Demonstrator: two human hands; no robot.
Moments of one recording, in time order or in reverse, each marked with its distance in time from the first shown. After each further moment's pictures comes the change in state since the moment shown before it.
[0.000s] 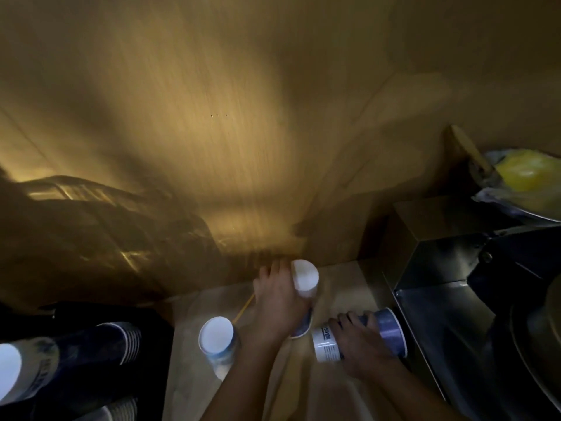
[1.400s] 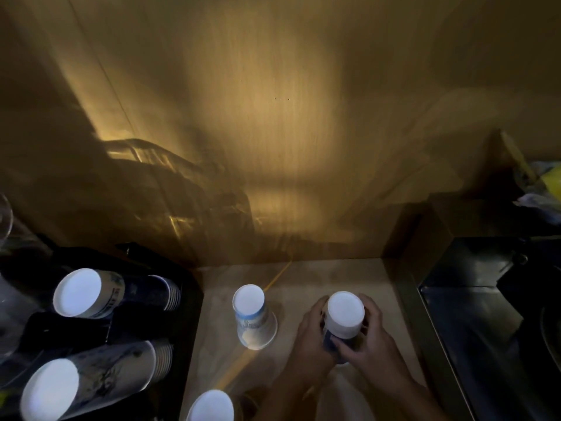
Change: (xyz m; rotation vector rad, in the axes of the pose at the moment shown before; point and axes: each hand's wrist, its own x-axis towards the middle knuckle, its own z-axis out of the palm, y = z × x) left_hand -0.097 -0.024 0.059 -0.786 -0.186 -0.187; right_hand -0.054 -0.044 -0.017 1.005 0.323 0.103
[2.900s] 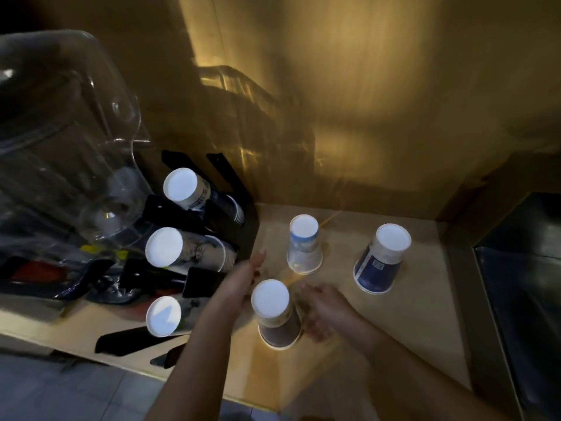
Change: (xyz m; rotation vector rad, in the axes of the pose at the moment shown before) left_hand -0.095 -0.011 -0.158 -0.503 0.337 -0.668; right_hand -0.046 -0.077 0.100 0.245 -0.580 0.504
